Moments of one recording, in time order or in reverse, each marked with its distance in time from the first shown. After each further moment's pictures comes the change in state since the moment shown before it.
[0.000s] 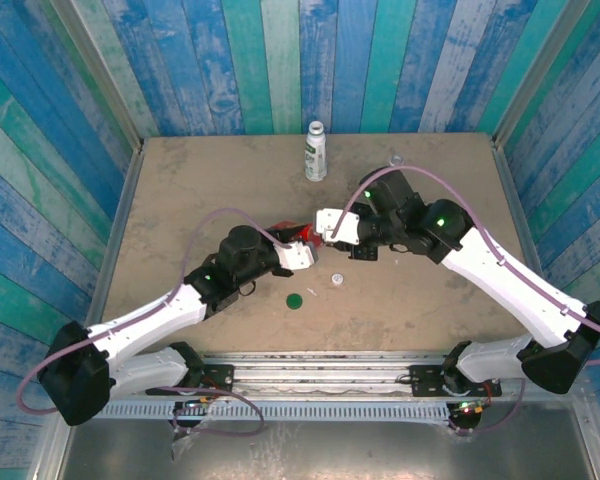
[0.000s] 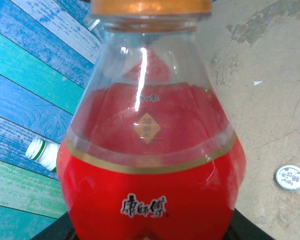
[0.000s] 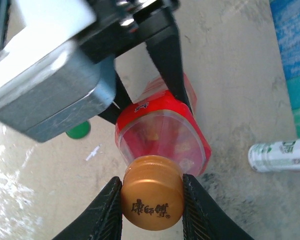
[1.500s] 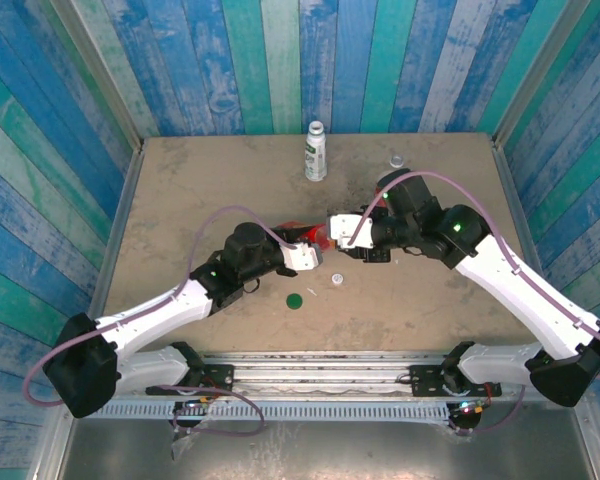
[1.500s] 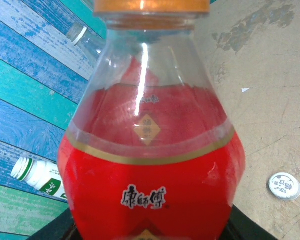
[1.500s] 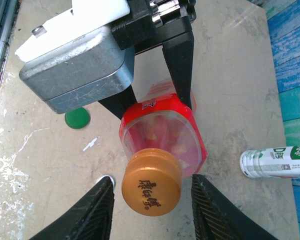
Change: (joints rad) left arm 0.001 0.054 0.019 0.018 0.069 0.027; right arm -0.060 -0.079 -0.071 -0.003 -0.093 -0.200
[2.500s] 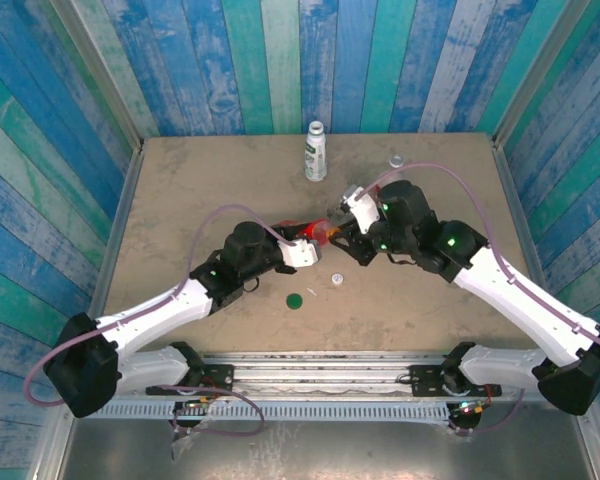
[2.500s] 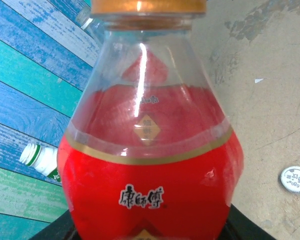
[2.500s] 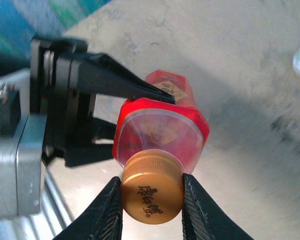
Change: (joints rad) left arm 0.005 0.004 0.002 -0.002 -0.049 -0.006; right arm 0.013 -0.066 -0.184 0.261 0.084 1.071
